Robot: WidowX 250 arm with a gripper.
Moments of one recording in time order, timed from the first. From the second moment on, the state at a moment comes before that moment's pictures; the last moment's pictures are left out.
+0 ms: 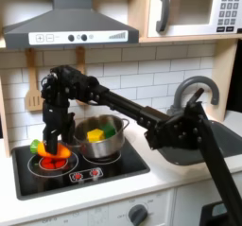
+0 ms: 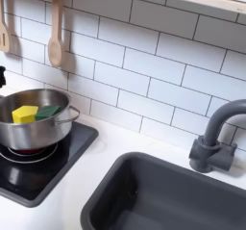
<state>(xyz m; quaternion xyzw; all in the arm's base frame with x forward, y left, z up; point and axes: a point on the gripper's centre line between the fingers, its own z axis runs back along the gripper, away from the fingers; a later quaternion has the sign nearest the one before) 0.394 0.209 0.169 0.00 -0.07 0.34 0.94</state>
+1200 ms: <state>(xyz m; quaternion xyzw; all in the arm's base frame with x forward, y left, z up) 0.393 0.211 0.200 -0.06 -0.09 0.35 0.93</state>
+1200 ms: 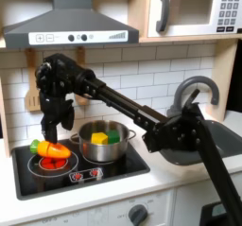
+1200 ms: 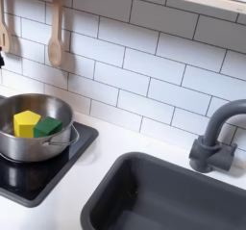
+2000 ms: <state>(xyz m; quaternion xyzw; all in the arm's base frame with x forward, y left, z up) 0.397 0.221 0.173 -0.04 -0.05 0.37 0.93</state>
